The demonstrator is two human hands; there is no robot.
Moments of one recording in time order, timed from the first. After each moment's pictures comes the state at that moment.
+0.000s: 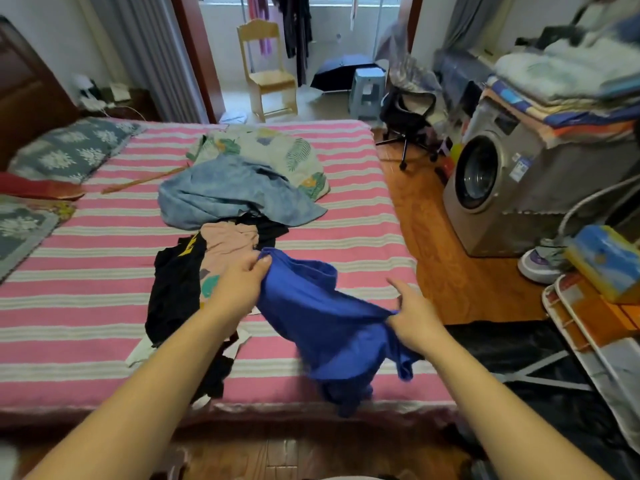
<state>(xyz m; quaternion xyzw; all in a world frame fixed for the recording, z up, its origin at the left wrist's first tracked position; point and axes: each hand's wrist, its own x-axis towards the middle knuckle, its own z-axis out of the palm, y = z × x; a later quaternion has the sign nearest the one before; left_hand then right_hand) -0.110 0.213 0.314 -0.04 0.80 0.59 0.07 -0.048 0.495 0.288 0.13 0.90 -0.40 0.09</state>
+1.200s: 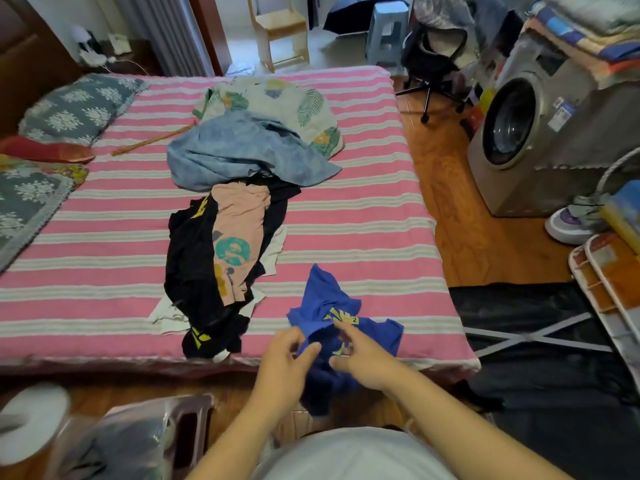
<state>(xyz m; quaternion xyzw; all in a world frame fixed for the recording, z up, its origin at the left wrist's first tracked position) 0.029 0.238 0.201 -0.05 0.85 0.52 0.09 0.012 0.417 0.168 0.07 0.80 -0.49 0.34</state>
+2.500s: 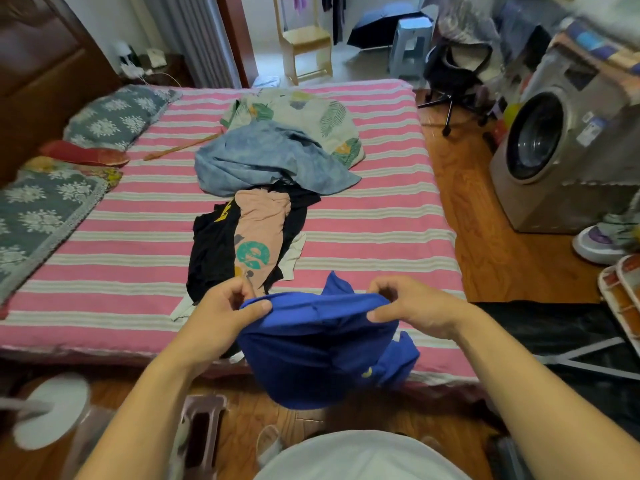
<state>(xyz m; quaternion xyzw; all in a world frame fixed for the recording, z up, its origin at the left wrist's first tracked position) -0.018 0.136 0.302 -0.02 0.81 0.57 0.13 -0.054 0.466 0.275 -0.09 0.73 -0.59 0.33</state>
